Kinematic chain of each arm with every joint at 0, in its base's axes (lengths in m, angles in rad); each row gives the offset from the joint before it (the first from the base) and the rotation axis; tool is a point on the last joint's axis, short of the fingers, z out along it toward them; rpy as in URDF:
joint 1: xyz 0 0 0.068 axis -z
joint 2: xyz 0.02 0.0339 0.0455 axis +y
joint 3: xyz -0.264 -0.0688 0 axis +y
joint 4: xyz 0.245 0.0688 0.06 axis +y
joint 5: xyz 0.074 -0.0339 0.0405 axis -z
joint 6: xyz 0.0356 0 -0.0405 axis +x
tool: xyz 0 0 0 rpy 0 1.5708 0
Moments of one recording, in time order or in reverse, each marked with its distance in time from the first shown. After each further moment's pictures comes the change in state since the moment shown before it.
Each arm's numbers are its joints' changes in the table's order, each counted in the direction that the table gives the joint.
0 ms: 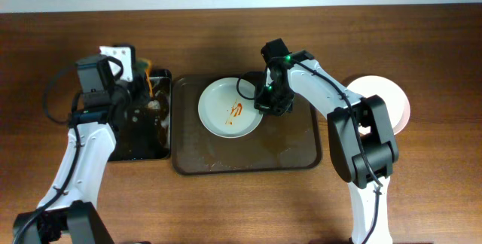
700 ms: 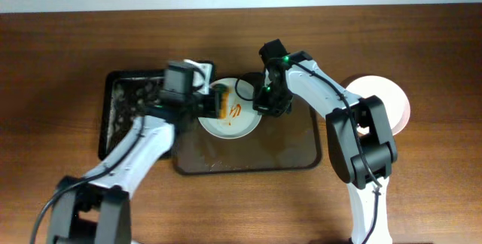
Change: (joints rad) left arm 0.424 0.106 -0.017 0.014 0.057 -0.275; right arm -0.016 0.000 0.000 0.004 0.002 0.000
